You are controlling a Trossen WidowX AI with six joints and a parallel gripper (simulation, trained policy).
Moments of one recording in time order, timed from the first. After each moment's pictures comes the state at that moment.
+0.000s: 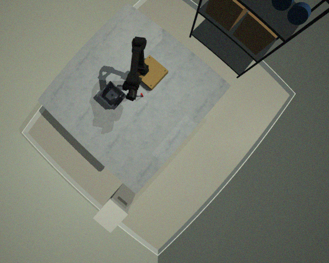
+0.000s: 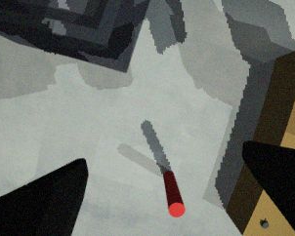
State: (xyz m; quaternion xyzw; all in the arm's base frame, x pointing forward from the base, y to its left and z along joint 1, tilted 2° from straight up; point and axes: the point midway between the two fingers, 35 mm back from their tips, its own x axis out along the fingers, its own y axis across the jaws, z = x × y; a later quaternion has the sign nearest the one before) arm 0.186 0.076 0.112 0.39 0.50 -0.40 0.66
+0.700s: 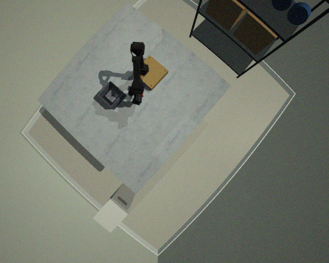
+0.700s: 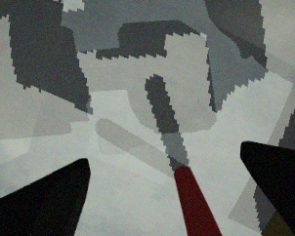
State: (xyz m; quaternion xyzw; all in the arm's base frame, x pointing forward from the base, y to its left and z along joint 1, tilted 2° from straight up) arm 0.183 0.111 0.021 0.38 0.54 -0.35 0.66
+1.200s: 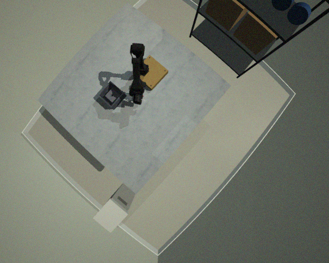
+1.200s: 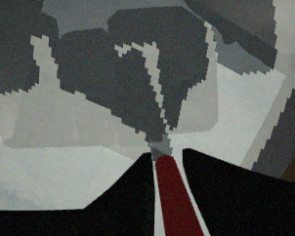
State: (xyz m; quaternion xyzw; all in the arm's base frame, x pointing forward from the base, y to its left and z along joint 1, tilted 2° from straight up) arm 0.171 0.115 0.006 0.38 0.59 -0.35 0.63
